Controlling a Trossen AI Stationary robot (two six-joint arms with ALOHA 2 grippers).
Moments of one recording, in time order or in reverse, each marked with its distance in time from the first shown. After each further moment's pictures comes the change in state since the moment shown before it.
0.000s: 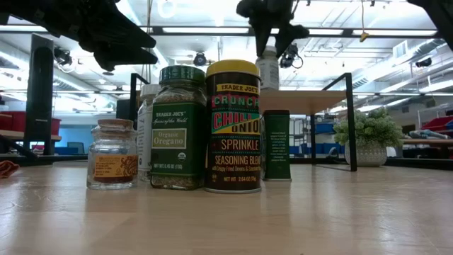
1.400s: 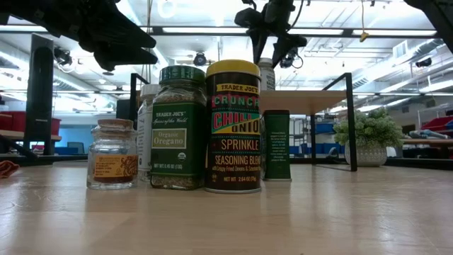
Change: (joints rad) left arm 0.000 0.000 0.000 0.000 0.000 0.000; right arm -0.047 0.000 -0.037 0.068 -0.027 -0.015
